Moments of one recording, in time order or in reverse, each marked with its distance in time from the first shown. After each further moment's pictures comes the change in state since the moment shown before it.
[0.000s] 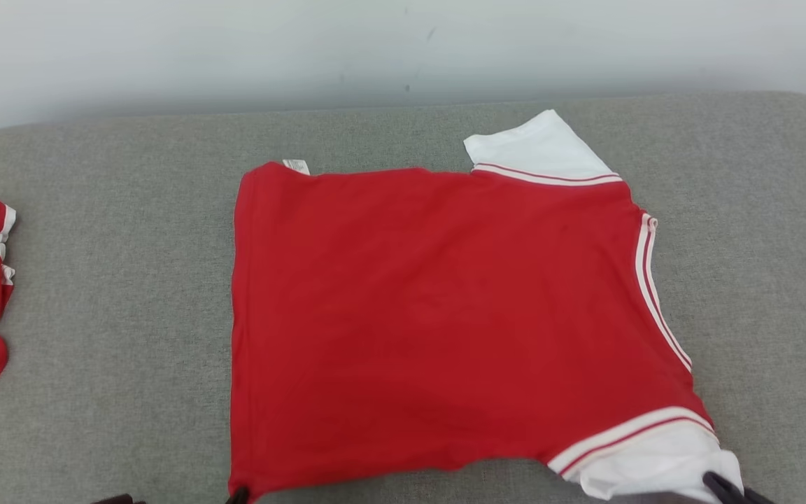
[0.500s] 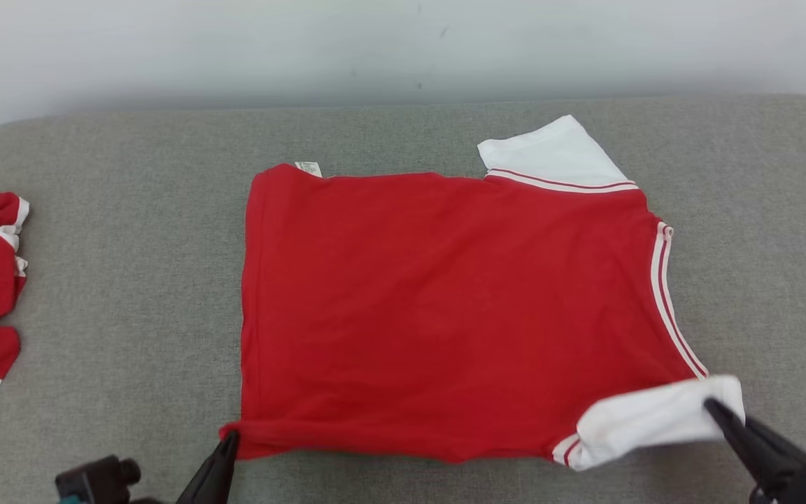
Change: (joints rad) left arm -0.038 -0.005 0.022 -0.033 0.033 0.018 -0.058; right arm -0.061 -0.030 0.021 -0.021 -0.002 0.000 -0.091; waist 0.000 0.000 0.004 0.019
